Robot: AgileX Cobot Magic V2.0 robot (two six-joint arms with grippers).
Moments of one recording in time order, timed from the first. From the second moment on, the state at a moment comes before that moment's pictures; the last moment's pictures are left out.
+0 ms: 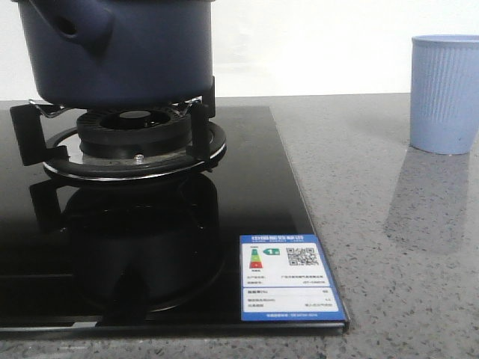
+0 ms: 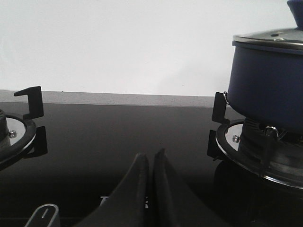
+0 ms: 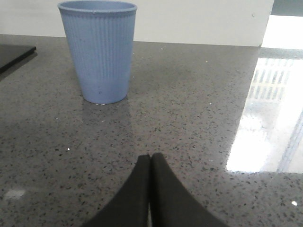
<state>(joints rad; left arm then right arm) -0.05 0.00 0.00 -0.11 0.06 0.05 -0.03 -0.01 0.01 0.02 0.20 -0.07</state>
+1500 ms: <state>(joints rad) -0.05 0.00 0.00 -0.14 0.06 0.05 -0.03 -0.01 0.01 0.29 0.16 -0.07</state>
